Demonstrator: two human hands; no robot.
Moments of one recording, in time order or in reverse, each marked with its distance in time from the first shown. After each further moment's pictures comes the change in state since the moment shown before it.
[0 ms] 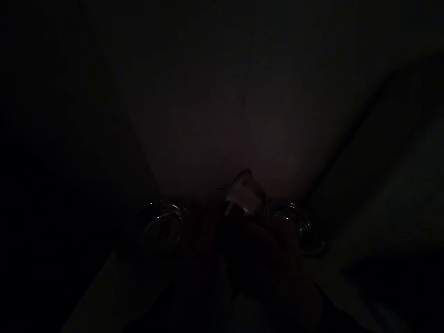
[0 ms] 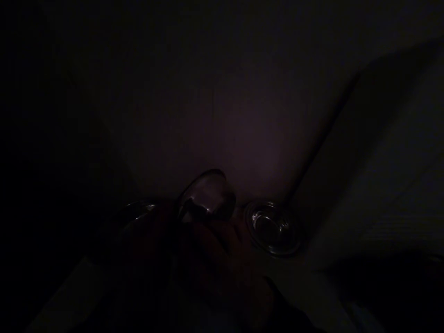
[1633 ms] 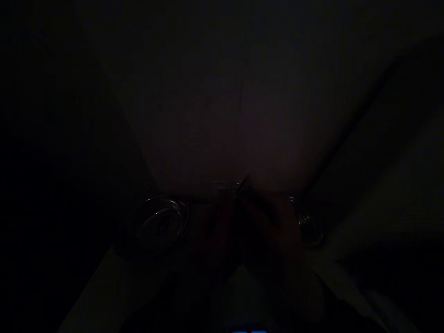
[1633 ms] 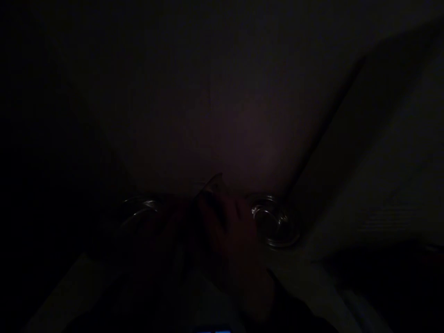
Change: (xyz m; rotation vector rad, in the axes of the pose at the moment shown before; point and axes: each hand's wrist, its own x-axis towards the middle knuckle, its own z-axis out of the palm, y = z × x) left_hand -0.001 0.004 0.000 -0.094 -0.264 -0.068; right_hand 0.004 0.004 0.011 -0.042 -0.045 0.267
